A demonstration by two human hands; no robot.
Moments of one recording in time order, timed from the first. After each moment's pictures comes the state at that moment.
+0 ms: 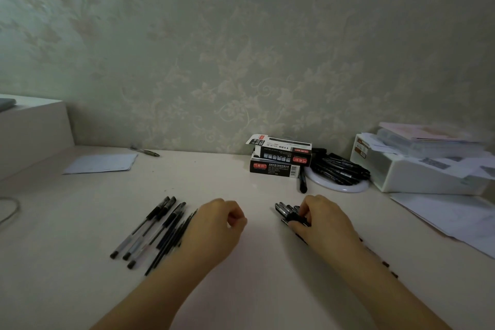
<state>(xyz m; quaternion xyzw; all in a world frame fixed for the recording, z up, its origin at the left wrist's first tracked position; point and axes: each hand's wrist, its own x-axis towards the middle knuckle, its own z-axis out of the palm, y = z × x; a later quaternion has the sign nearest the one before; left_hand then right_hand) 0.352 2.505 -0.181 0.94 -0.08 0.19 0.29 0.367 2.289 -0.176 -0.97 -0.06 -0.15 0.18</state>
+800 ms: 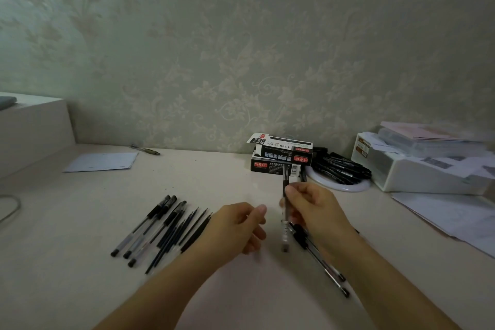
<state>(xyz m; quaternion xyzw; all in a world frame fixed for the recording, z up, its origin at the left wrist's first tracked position) 0.346 2.484 -0.178 0.80 -0.08 -0.01 0.59 0.357 2.315 -0.154 -0.73 -0.04 -0.05 0.68</state>
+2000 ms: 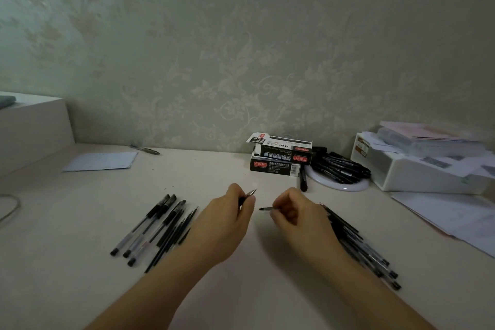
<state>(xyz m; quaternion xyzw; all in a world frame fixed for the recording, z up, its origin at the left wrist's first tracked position) 0.352 2.494 -0.176 0.92 -0.11 0.19 0.33 0.356 2.318 -0.181 -0.87 -0.13 -0.15 0.45</state>
